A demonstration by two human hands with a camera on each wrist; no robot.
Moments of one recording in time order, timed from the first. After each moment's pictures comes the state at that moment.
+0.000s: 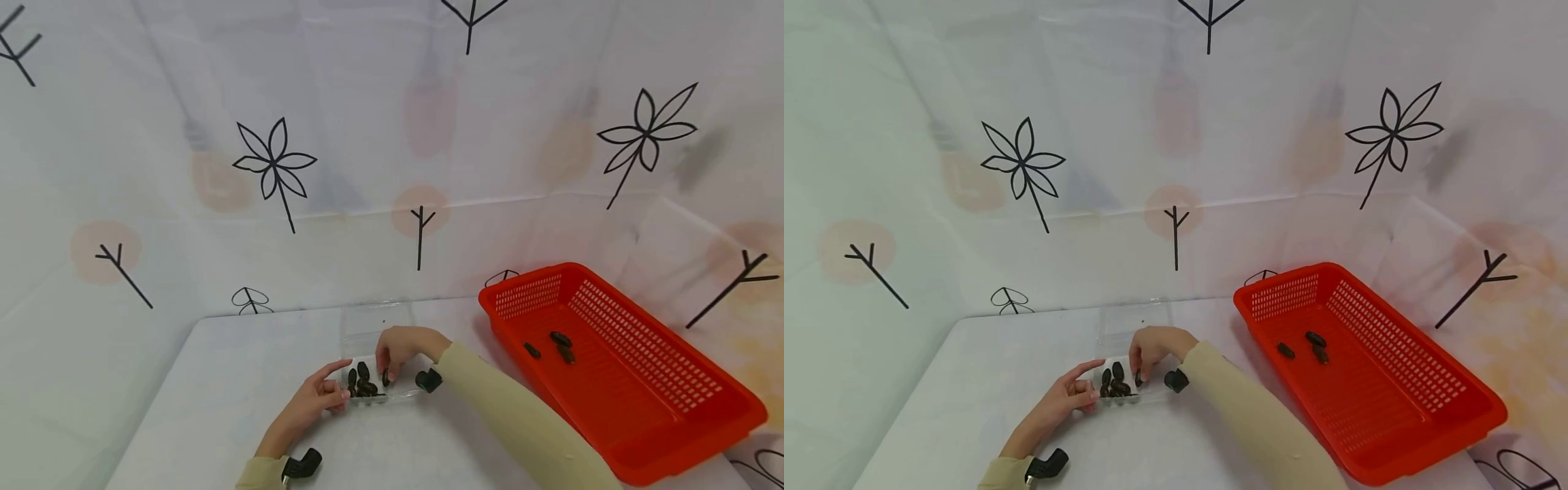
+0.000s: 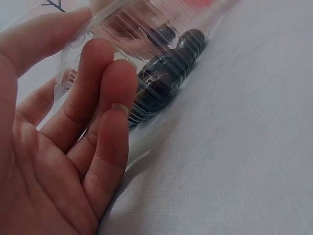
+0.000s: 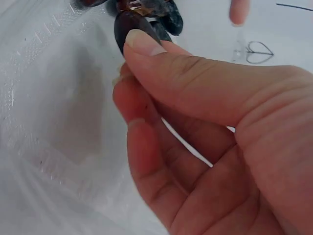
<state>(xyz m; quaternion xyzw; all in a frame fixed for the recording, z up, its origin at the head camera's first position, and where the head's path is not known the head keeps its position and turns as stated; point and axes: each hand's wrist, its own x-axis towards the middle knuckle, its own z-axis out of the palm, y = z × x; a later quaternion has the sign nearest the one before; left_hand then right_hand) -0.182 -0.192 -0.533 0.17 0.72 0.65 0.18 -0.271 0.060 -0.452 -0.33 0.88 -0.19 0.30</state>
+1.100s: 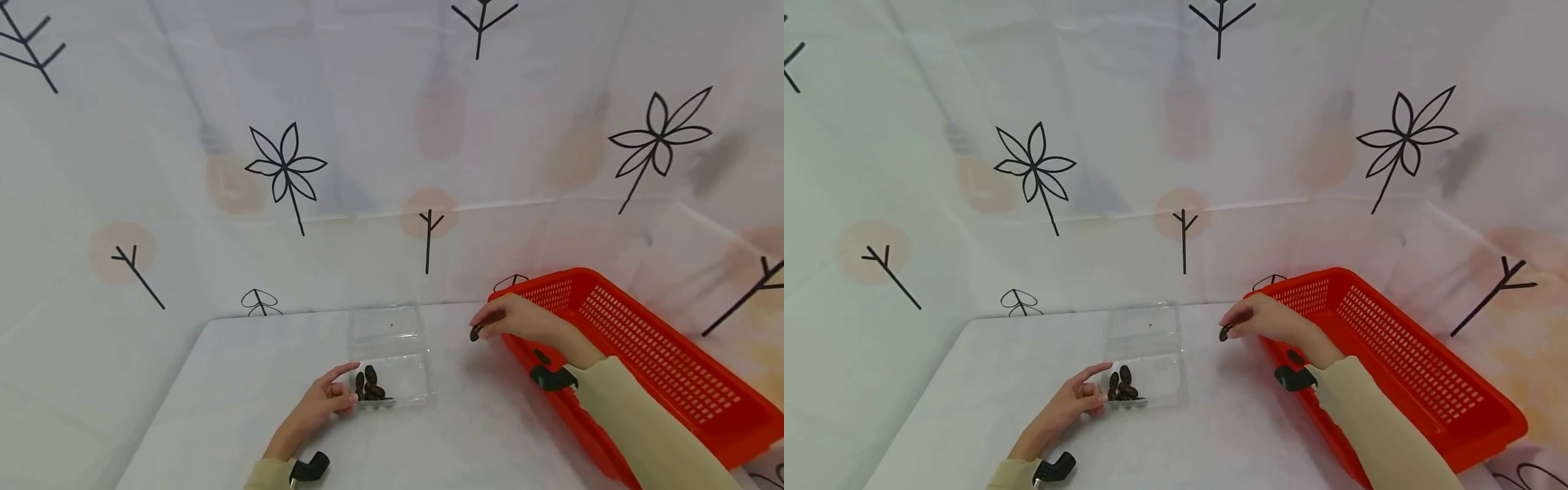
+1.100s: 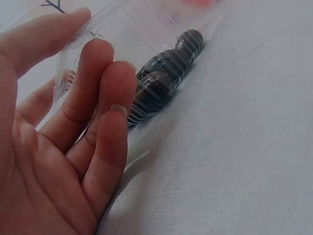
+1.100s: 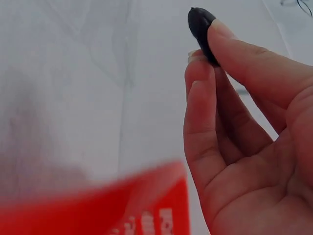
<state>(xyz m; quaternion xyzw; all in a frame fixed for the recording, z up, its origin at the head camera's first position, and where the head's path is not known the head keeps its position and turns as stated) -0.180 -0.190 -0.530 0.15 0.73 0.64 0.18 -0.252 0.244 -0.397 -0.23 0.86 -0.42 0.17</state>
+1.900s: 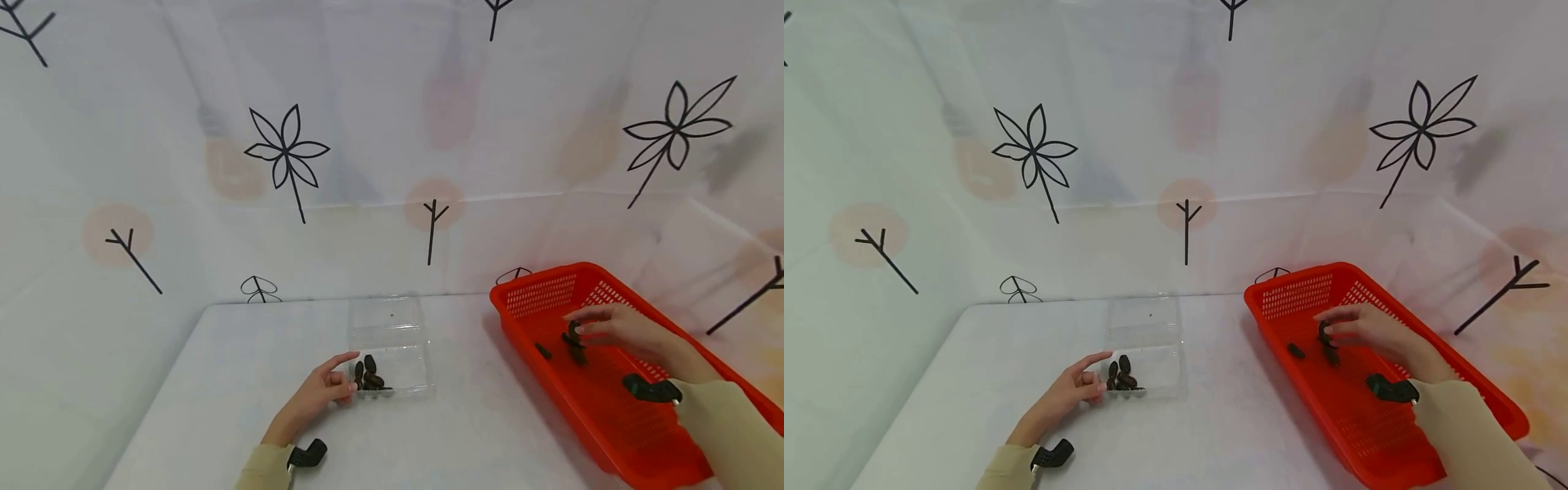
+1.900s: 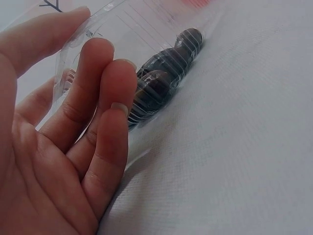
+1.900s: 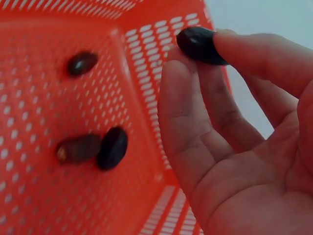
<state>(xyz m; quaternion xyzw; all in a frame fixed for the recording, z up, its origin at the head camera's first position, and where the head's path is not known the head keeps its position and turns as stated) -0.185 -0.193 -0.530 0.16 0.75 0.62 0.18 -0.233 0.402 -0.426 -0.13 0.81 -0.53 0.21</state>
